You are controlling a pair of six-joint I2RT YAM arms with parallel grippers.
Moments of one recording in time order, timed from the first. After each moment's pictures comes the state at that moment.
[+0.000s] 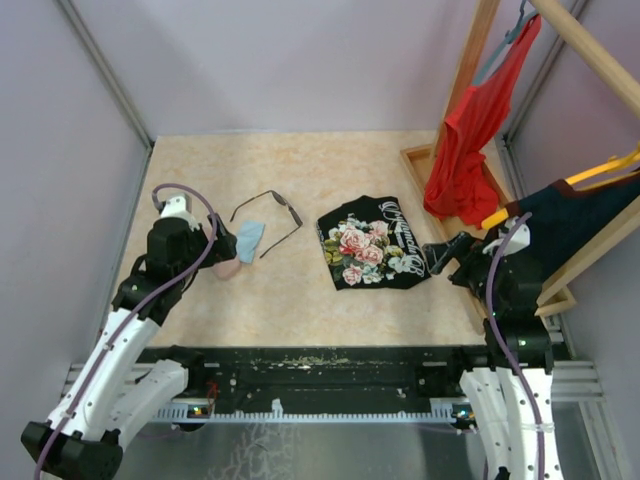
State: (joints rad) left arm -0.32 0.76 0.78 -0.52 -0.22 -0.42; right arm 0.01 0.39 0.69 -0.59 -0.22 0.49
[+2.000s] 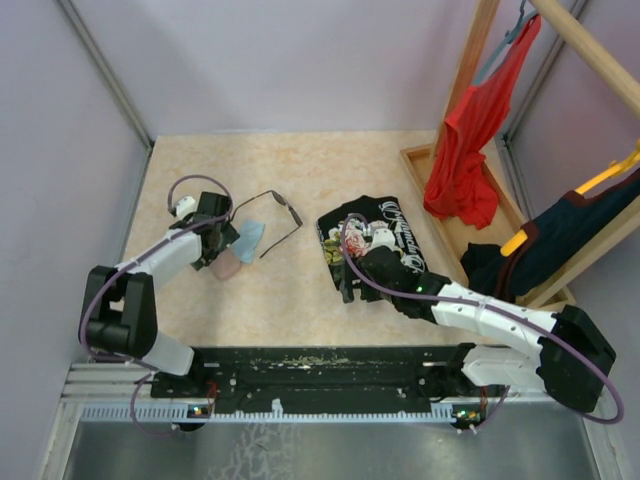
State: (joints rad) left arm -0.21 1.49 0.87 -0.43 -0.51 -0.85; right arm 0.90 1.13 0.63 -0.27 0.27 0.59
